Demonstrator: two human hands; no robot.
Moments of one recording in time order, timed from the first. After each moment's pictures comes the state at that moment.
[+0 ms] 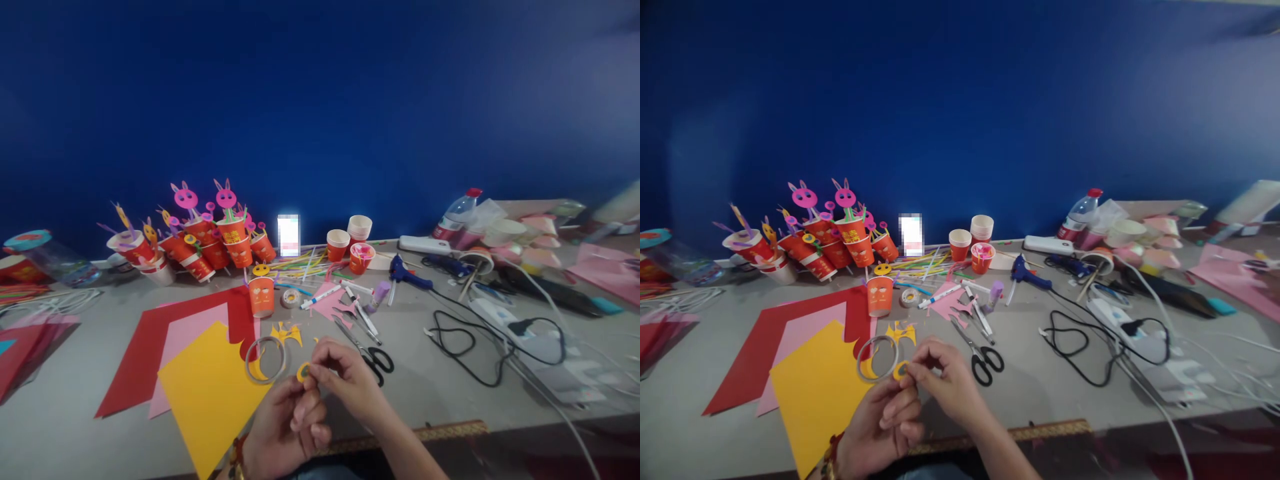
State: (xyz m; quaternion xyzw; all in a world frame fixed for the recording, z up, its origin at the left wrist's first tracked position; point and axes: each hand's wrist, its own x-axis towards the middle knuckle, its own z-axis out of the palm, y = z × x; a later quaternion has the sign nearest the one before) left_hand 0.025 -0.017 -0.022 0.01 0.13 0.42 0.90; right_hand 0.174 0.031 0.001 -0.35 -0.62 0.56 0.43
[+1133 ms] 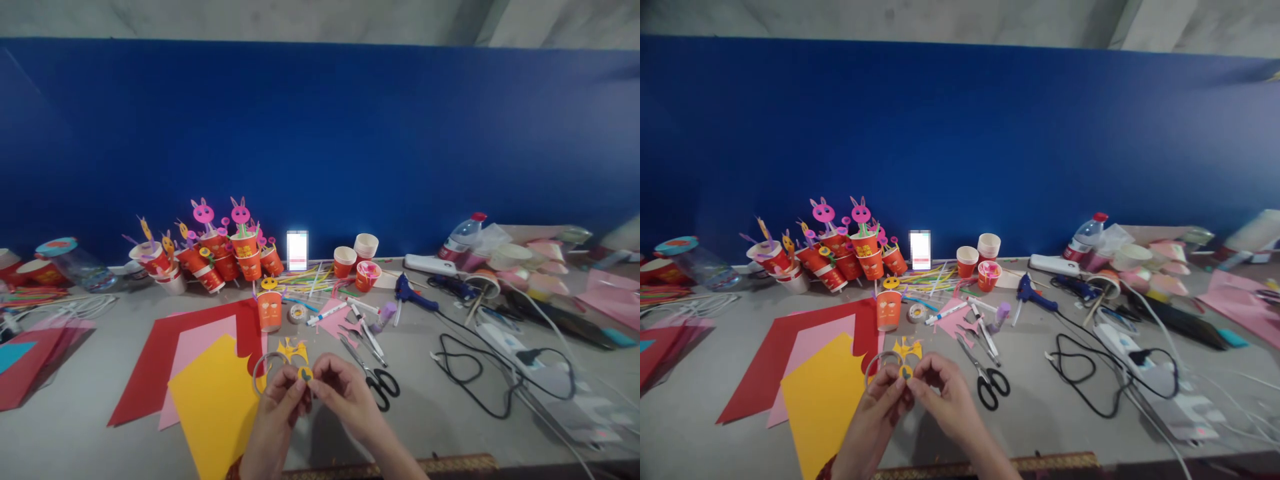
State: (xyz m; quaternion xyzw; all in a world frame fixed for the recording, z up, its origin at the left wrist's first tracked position) left_hand 0.020 -0.006 -0.004 0.19 0.42 0.59 0.66; right_hand 0.157 0.031 0.007 -0.31 -0.55 0.64 0.43
